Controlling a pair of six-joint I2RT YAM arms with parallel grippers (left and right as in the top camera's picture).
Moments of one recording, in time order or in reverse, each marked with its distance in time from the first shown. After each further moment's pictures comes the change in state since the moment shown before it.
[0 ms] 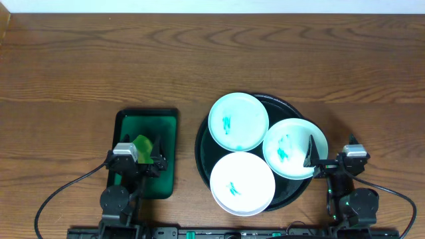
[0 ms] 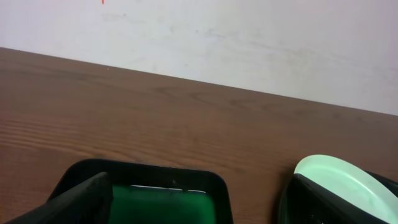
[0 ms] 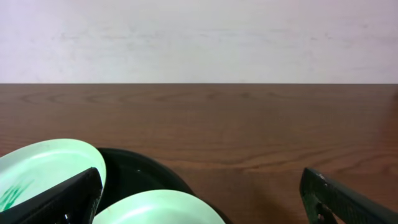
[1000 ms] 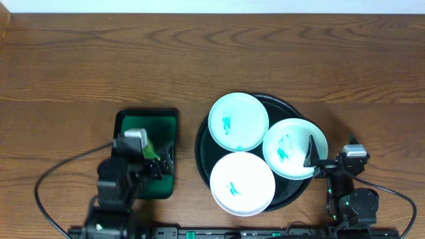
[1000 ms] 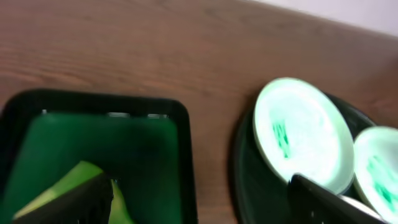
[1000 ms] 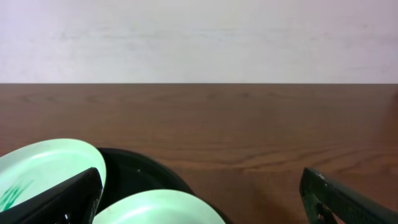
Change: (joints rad) left arm 0.000 0.458 0.383 -0.354 0.185 -0.014; right arm 0.000 0.001 0.000 0.001 0.000 0.000
